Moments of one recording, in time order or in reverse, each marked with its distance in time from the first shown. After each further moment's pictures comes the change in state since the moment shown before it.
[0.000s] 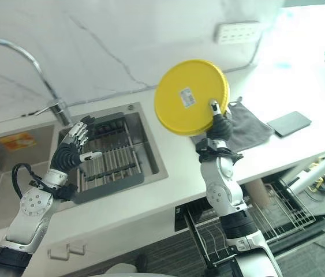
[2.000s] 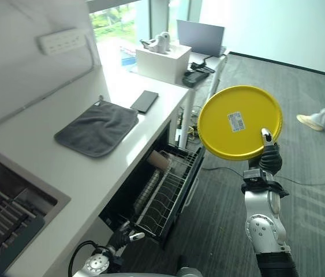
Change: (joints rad) left arm 0.094 -0.327 -0.419 0.892 0.081 0.006 0.154; right arm 0.299 -0.117 -0.188 -0.081 0.209 -0.010 0.156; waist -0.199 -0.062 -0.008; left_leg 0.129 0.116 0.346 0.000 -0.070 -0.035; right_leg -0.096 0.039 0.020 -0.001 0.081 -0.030
